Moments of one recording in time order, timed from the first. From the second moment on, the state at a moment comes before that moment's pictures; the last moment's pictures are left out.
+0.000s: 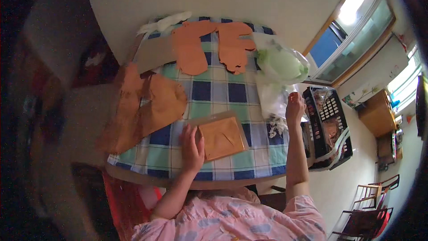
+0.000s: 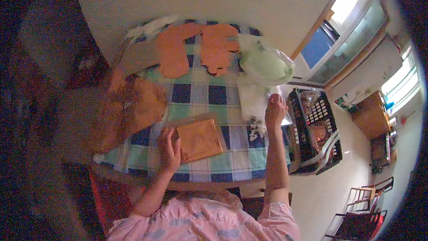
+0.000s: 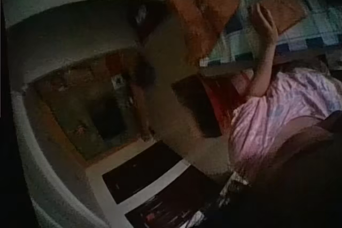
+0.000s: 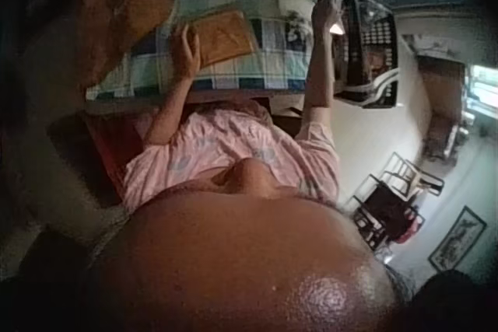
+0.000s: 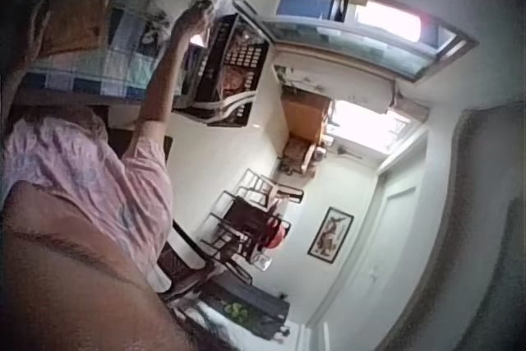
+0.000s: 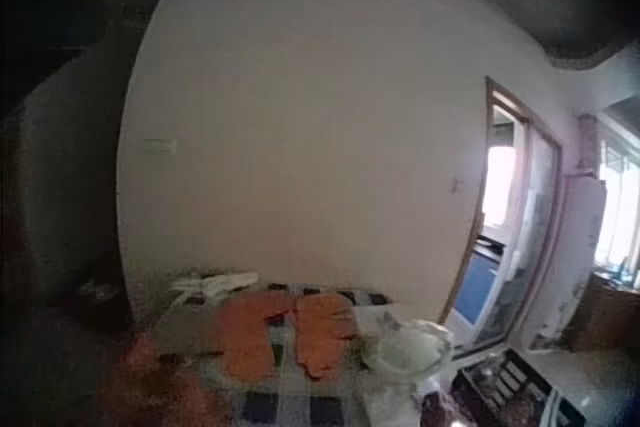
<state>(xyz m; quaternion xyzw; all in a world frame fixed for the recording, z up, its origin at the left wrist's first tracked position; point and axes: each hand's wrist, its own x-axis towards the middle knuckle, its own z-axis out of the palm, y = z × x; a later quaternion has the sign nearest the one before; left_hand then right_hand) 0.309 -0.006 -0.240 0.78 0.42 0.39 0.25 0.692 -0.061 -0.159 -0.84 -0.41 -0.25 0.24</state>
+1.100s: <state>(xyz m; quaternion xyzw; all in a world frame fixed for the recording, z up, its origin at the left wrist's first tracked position) 0.325 -0.009 -0.242 0.81 0.43 0.35 0.18 0.560 -0.053 -0.242 -0.81 -0.39 0.18 0.41</state>
